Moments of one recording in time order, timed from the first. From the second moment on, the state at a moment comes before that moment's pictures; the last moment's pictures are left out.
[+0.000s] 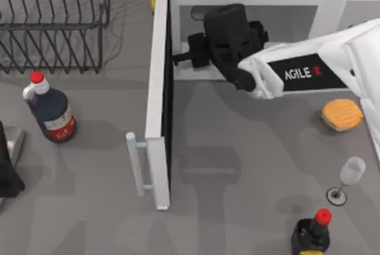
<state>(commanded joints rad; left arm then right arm) 0.00 0.00 0.00 0.00 0.00 0.00 0.54 2.47 1.64 0.30 0.31 0.12</state>
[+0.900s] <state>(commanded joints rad) 0.00 0.00 0.00 0.00 0.00 0.00 0.71 2.15 1.28 0.51 0.46 0.22</state>
